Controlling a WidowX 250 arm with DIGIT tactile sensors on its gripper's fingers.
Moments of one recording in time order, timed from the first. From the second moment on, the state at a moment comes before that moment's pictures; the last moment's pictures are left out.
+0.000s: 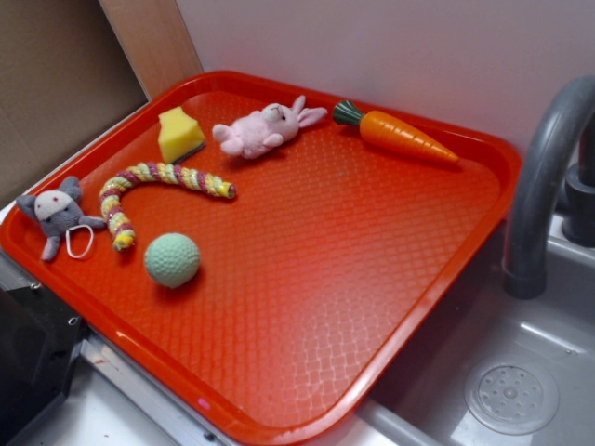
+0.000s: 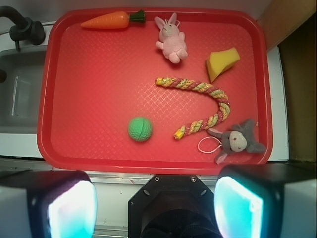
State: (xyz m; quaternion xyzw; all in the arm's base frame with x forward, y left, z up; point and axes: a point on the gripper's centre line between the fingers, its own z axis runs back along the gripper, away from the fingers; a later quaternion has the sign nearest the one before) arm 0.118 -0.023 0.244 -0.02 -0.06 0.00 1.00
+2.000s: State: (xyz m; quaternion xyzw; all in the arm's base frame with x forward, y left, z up) arm 0.286 0.073 0.060 0.09 -0.09 0.46 0.88
